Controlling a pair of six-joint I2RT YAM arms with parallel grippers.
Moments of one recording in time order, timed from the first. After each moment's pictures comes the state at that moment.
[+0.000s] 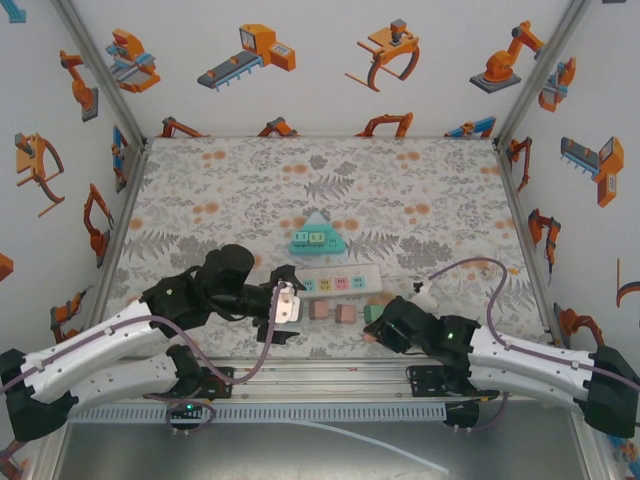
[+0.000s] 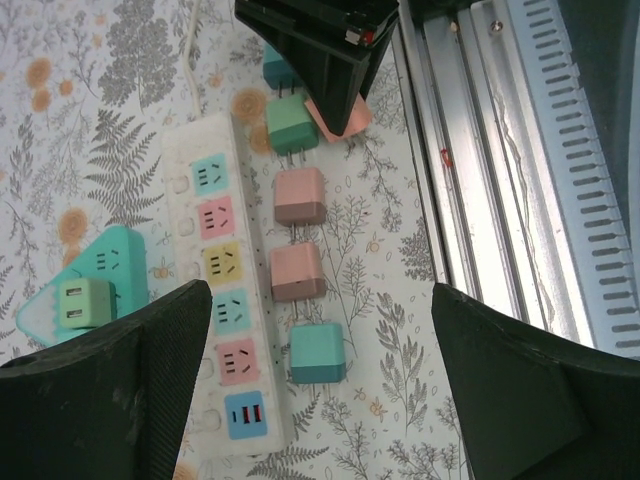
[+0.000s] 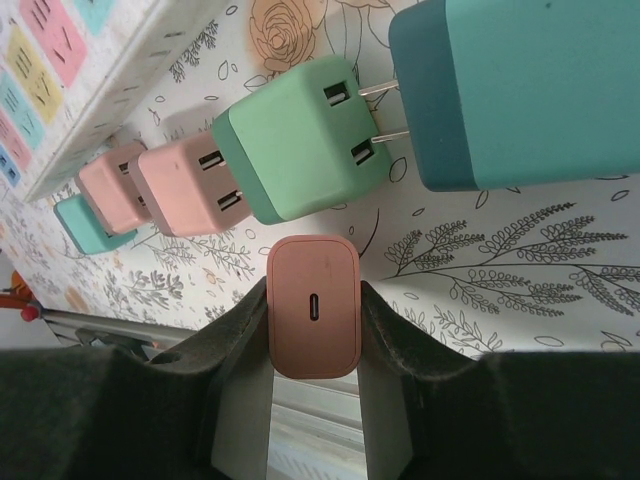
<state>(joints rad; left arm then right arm) -1.05 0.86 0.81 -0.52 0.45 0.63 1.10 0.73 0.27 -0.47 0.23 1.57</state>
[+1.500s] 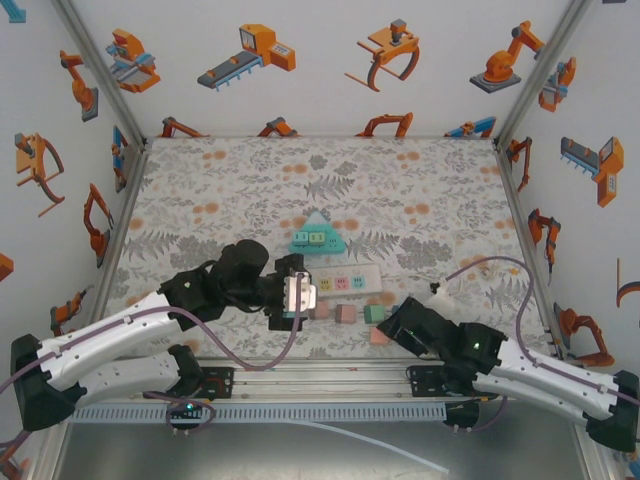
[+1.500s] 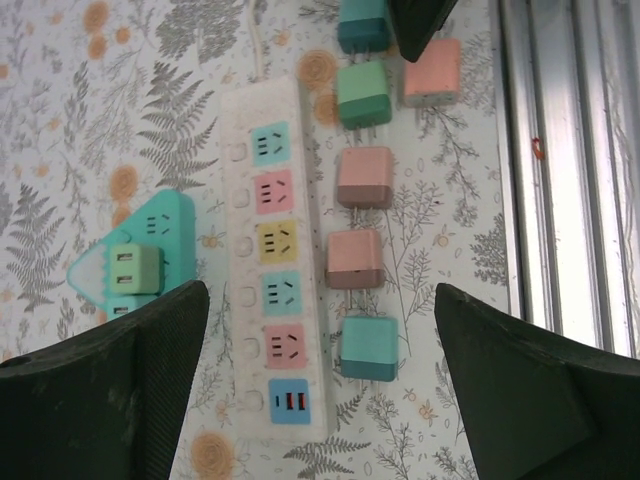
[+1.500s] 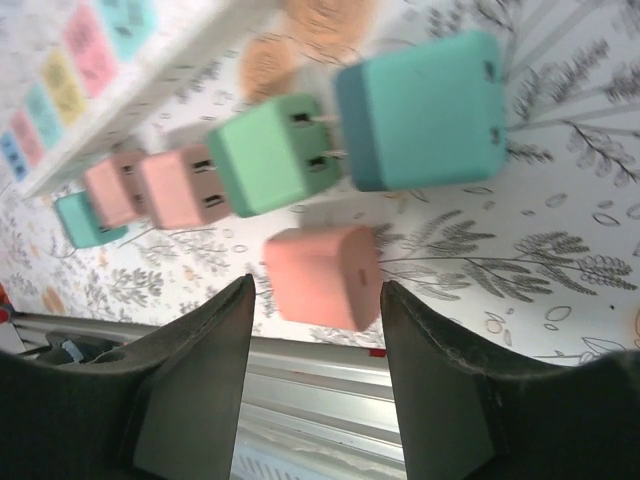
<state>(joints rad) -1.05 0.96 0.83 -0.42 0.28 0.60 1.11 0.45 0.31 -0.75 0.35 1.43</state>
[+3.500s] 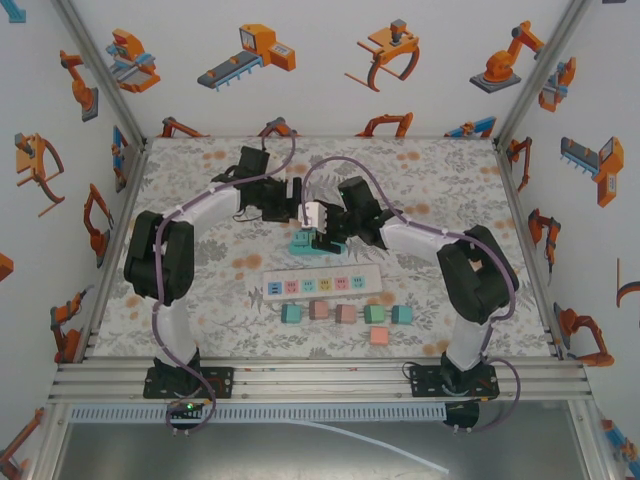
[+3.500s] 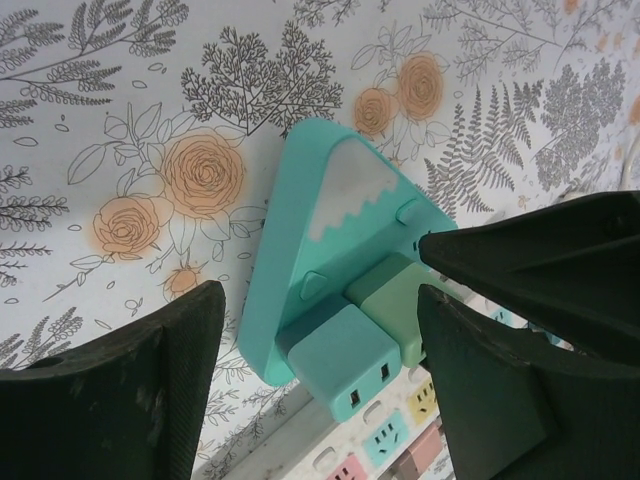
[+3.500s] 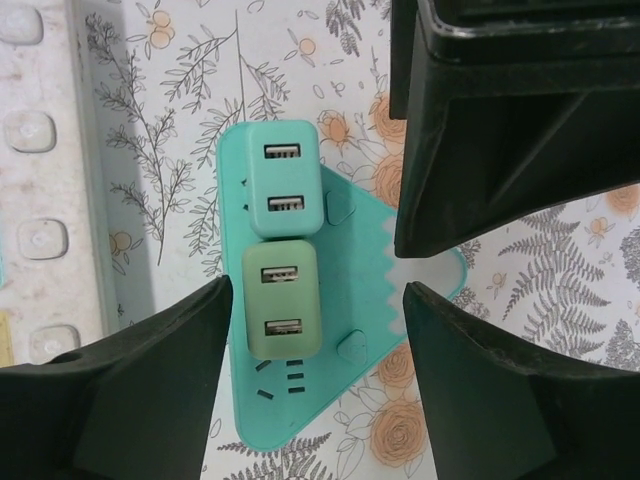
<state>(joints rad) -0.43 1.94 1.41 -0.38 0.47 -0.31 0.62 1.82 1.15 -0.06 -0.55 -0.88</state>
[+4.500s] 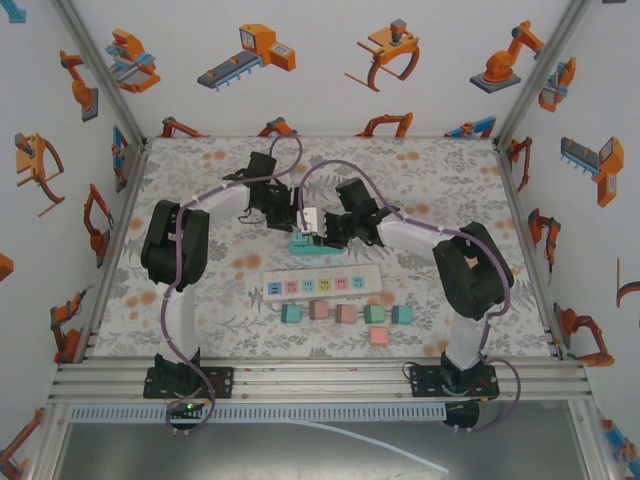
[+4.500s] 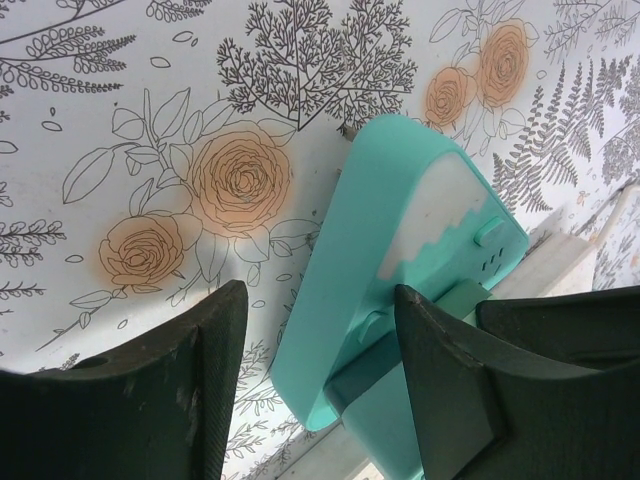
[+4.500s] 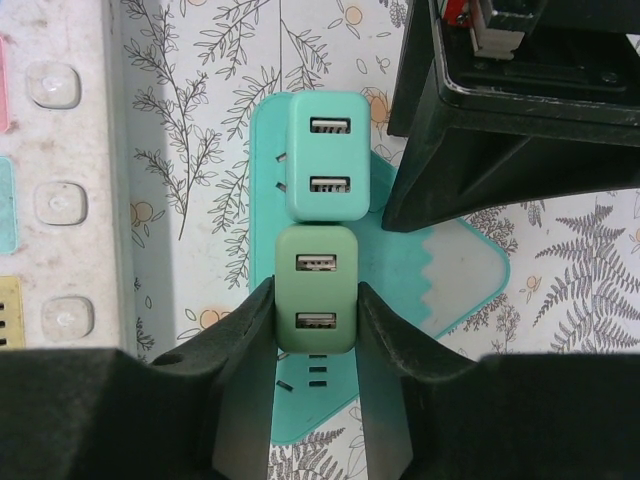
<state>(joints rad) -0.43 2.09 1.49 -0.45 0.48 -0.27 0.62 1.85 1.19 -0.16 -0.56 -0.96</state>
